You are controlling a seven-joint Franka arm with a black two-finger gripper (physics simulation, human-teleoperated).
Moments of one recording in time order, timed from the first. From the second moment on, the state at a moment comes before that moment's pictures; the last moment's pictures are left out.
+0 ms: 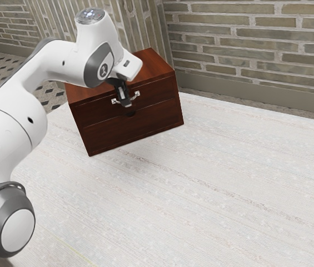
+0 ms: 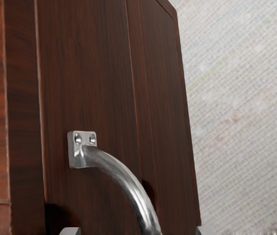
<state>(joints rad) 0.17 0.65 0.11 -0.89 0.13 1.96 0.93</state>
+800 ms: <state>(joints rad) 0.17 0.62 0.11 -0.97 0.11 1.96 0.98</state>
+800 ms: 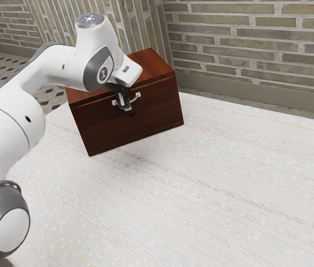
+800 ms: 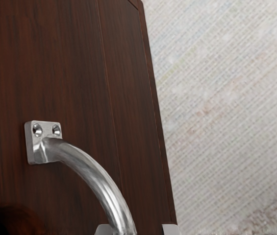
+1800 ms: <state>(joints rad) 0.13 0.38 0.06 -1.29 0.09 1.98 0.98</state>
